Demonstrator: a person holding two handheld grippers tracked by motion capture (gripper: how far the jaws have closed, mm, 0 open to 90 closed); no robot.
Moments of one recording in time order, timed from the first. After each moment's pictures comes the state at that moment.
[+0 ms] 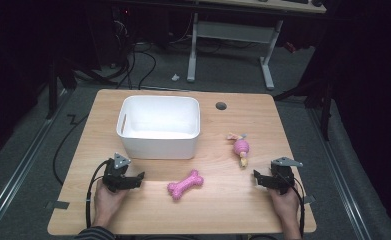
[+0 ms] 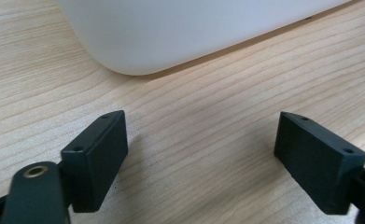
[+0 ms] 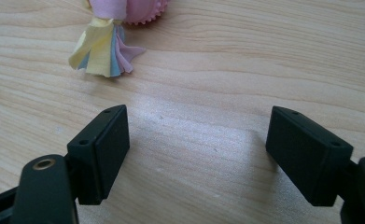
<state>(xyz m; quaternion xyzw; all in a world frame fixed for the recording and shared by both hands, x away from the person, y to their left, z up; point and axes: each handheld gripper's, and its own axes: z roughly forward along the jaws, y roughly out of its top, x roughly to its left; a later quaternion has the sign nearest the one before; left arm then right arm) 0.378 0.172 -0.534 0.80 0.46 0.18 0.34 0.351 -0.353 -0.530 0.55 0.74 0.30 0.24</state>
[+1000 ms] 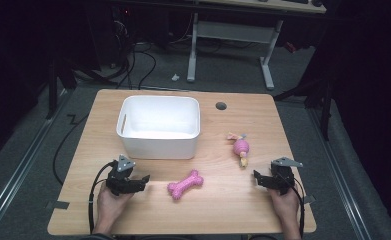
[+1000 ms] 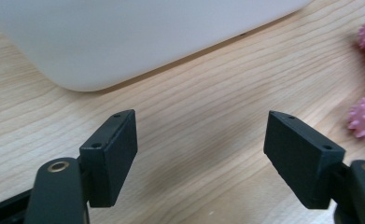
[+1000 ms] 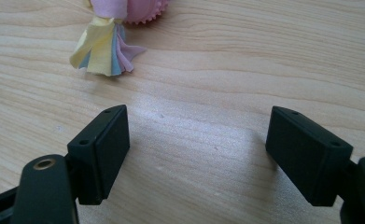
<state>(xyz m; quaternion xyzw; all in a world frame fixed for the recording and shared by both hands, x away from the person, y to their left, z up) 0.360 0.153 -0.512 0.81 0.43 0.16 0.36 0.350 -0.352 -0.530 0.55 0.74 0.30 0.24</state>
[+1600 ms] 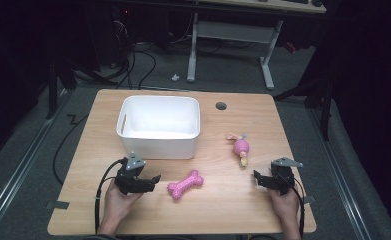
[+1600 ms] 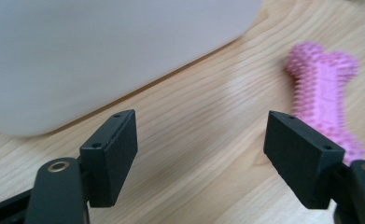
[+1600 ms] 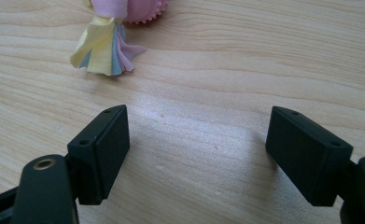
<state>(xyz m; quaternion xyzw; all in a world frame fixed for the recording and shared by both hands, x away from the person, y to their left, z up) 0.352 0.122 -0.483 0.83 0.39 0.14 0.38 0.350 -0.352 -0.530 0.55 0.74 0.30 0.24</state>
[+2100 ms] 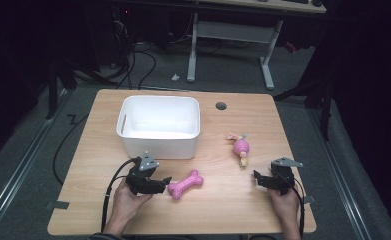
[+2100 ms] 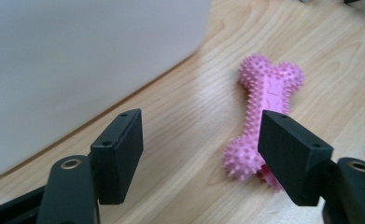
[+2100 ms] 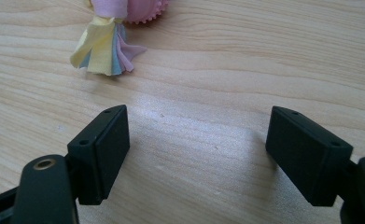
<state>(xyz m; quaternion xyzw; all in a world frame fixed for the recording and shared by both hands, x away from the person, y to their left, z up) 0.349 0.091 -0.475 0.85 0.35 0.12 0.38 0.350 -0.352 -0.530 0.55 0.74 0.30 0.24</state>
